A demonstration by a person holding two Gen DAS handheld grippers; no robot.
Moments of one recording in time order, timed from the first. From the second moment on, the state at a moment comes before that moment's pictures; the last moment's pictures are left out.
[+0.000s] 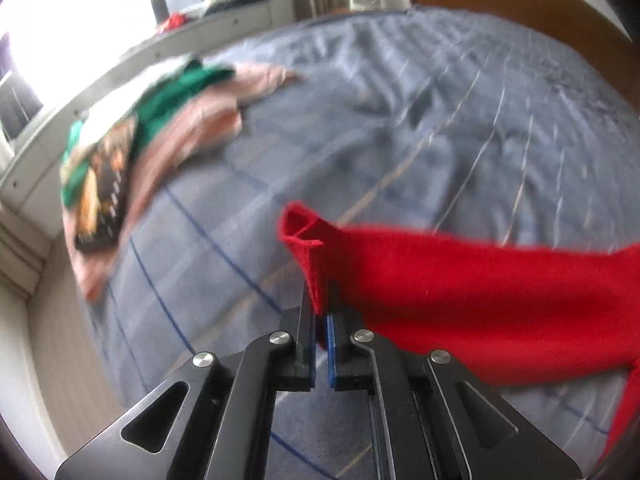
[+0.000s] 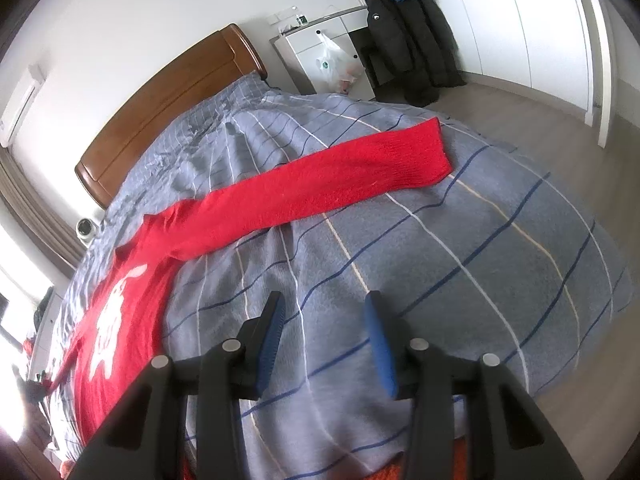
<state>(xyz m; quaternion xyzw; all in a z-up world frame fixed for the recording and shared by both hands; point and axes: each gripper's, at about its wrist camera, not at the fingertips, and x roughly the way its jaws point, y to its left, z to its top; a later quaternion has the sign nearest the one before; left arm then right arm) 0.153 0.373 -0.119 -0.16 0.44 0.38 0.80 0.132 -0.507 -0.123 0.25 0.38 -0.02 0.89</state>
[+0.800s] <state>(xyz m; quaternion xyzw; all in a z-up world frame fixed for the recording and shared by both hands) 0.051 0.222 -0.077 -0.13 0.47 0.12 0.87 0.117 -0.448 -0.099 0.18 0.45 0.12 0.87</state>
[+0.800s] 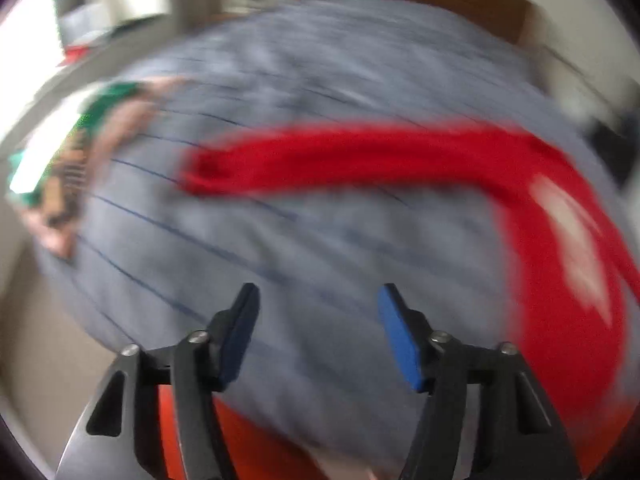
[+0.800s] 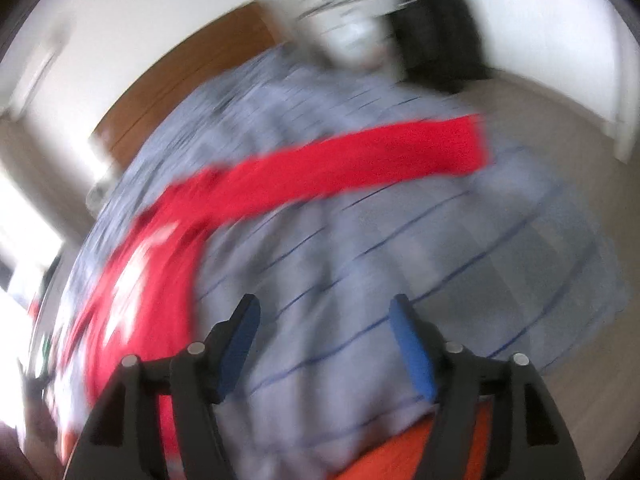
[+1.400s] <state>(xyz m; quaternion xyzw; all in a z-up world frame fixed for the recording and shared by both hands) 0.036 0.108 -0.141 -0.15 0.55 -0.06 0.82 0.117 -0.334 -0.166 0.13 0.62 0.26 0.73</state>
